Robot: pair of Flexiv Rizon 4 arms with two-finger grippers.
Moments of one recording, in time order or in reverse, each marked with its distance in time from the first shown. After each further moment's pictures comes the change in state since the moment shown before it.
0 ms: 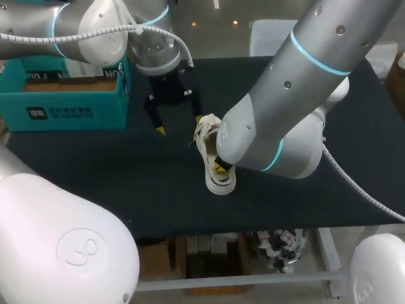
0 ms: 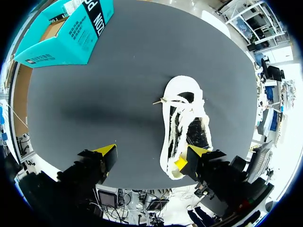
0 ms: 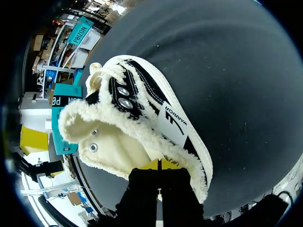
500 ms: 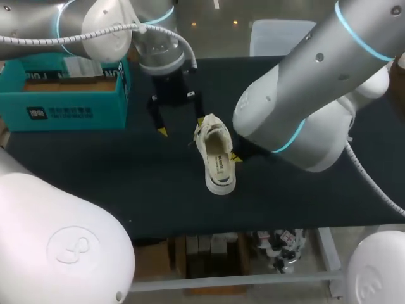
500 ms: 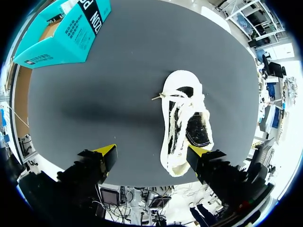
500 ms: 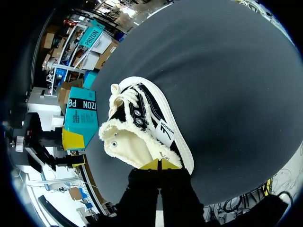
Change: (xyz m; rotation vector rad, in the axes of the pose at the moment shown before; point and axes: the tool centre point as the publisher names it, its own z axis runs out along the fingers) left arm 0.002 0.008 0.001 -0.028 -0.020 0.015; right arm -0.011 0.014 -0.060 -0.032 0.053 -0.060
